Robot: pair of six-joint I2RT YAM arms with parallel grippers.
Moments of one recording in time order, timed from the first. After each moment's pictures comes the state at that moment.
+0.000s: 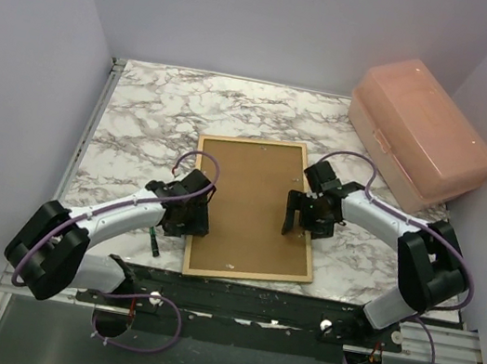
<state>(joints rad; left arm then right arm) -0.64 1.28 0.66 -0.60 -0.11 -0.84 0.54 1.61 0.93 -0.61 -0.09 0.52</state>
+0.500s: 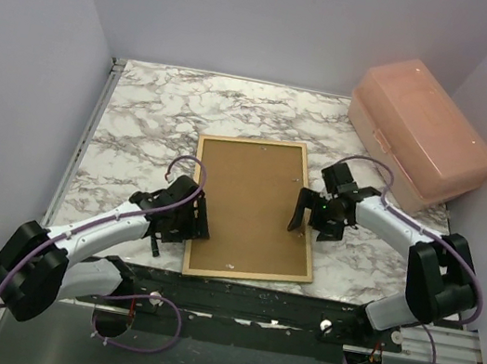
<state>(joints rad) -0.63 1.12 0.53 -0.51 0.00 -0.87 0.47 1.52 0.86 -0.58 -0.15 0.53</state>
